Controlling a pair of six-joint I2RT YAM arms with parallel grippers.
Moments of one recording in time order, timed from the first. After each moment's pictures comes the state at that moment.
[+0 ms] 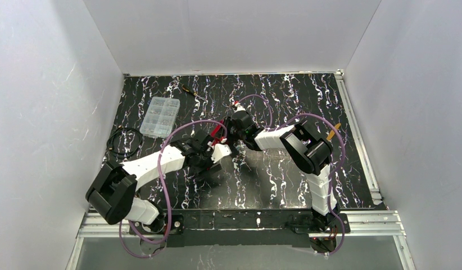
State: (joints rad) left arm -0.70 1.40 0.78 -0.57 0.01 0.45; right arm 0.77 2.09 1.16 0.38 -0.12 0.83
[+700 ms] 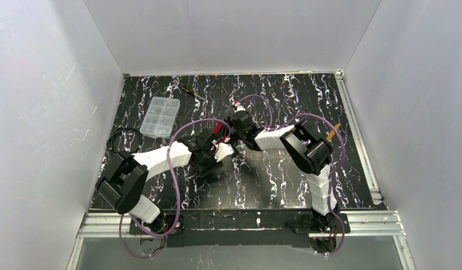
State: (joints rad) left arm -0.70 1.52 0.82 -0.55 0.01 0.45; right arm 0.77 2.09 1.16 0.38 -0.12 0.82
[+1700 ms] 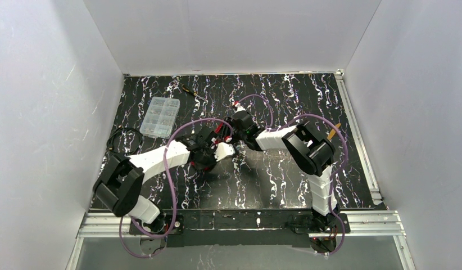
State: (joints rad) left arm -0.70 1.50 0.85 -0.57 0.01 0.54; right arm 0.76 2.07 1.15 0.38 -0.12 0.81
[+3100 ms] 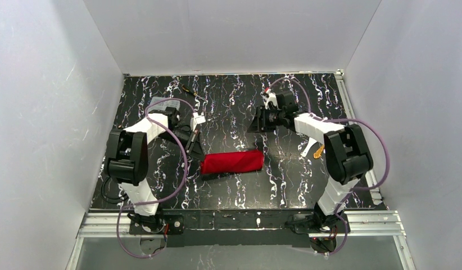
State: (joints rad) left arm -0.18 1.75 1.11 -1.01 1.06 0.47; right arm 0.39 1.80 1.11 -0.14 -0.61 0.36
